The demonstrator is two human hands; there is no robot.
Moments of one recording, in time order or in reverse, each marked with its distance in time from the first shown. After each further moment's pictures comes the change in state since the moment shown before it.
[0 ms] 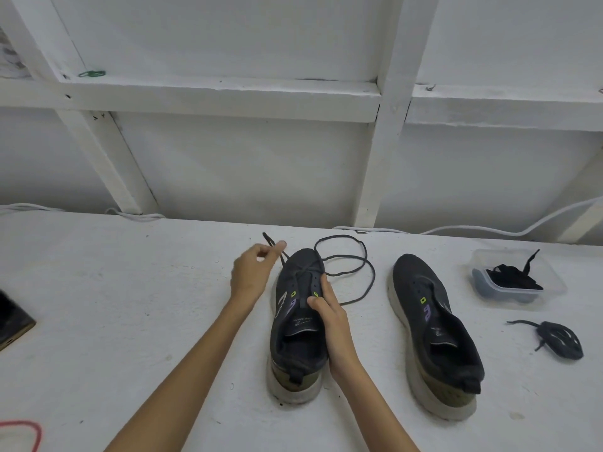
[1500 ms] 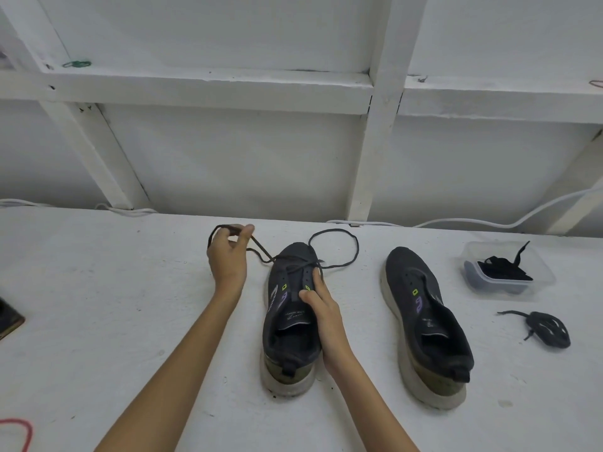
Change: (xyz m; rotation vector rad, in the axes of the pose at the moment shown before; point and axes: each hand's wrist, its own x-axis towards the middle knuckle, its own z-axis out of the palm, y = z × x) left_hand 0.009 0.004 -0.009 -0.236 0.336 0.083; right_hand -0.010 -0.013 0.001 -0.043 -0.016 0.032
